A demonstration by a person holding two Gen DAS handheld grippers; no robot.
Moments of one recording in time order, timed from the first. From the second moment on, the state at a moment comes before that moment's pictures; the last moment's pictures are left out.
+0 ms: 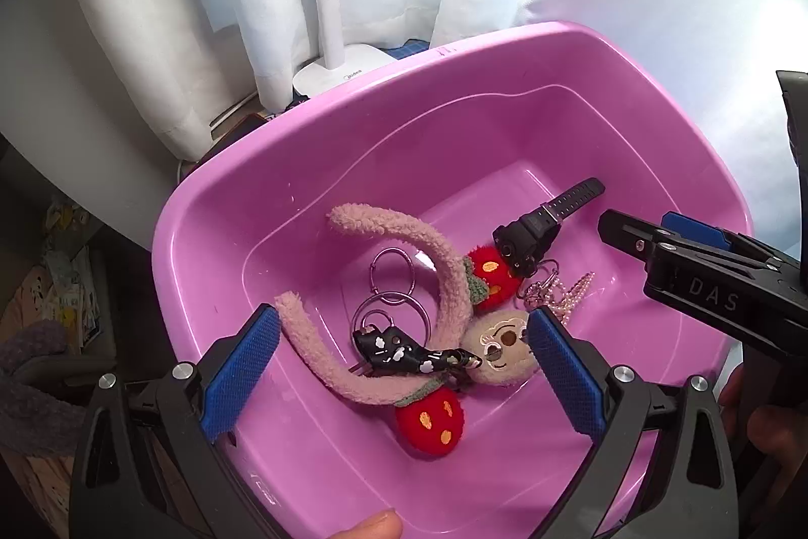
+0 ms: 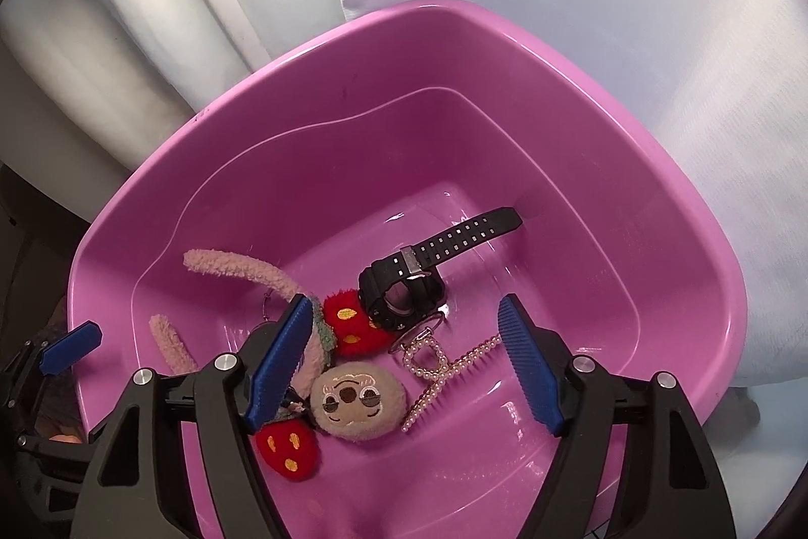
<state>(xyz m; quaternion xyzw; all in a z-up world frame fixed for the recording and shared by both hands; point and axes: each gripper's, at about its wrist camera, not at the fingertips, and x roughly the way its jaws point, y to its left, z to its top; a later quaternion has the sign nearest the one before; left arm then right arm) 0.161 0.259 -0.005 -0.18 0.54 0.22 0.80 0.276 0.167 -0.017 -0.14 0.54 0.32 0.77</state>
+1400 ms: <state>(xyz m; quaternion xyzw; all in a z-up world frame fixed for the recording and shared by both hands) 0.141 0.266 0.003 -0.18 0.52 0.23 0.80 0.260 0.164 -0.010 -0.15 0.53 0.32 0.77</state>
